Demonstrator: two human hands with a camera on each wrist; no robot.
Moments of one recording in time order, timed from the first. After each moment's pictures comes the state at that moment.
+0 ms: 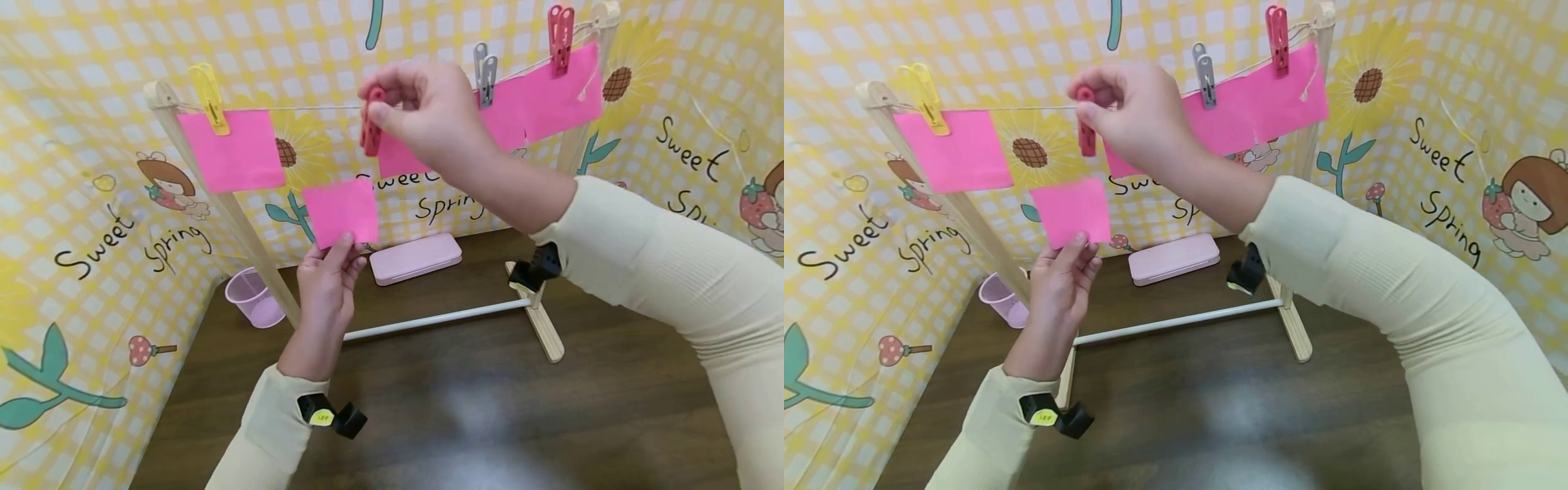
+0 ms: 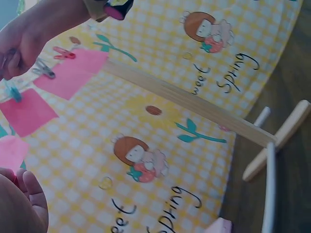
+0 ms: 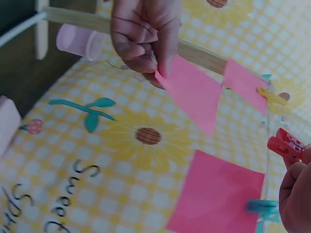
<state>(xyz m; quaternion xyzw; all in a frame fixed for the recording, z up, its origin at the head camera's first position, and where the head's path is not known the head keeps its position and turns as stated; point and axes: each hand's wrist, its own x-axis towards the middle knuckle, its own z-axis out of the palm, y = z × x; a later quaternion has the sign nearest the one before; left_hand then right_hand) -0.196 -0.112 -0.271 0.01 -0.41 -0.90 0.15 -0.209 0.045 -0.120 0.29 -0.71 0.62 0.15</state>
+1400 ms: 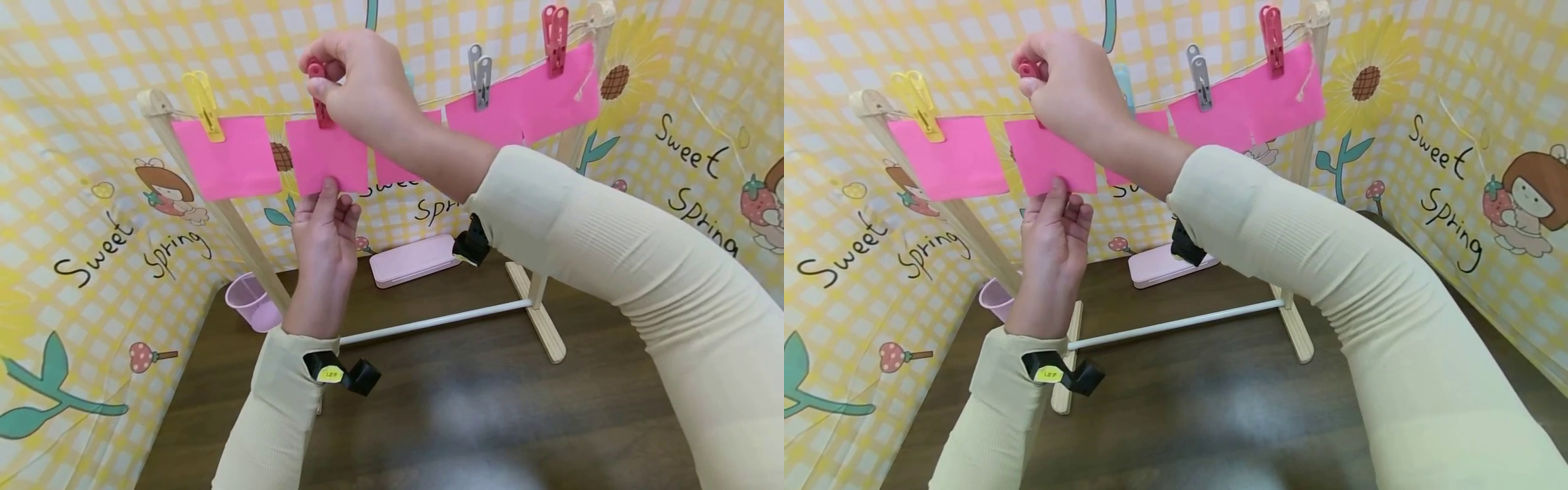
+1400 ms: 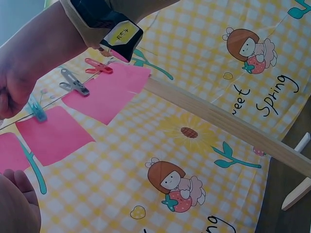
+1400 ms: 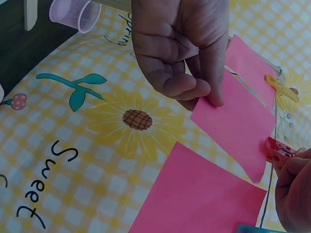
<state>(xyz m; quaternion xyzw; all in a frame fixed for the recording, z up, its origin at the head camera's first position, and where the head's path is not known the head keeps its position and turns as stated) -0.219 -0.093 -0.216 -0.03 -0.33 -0.93 0.19 -0.234 0.001 -0.092 0.26 -0.81 0.49 0.20</state>
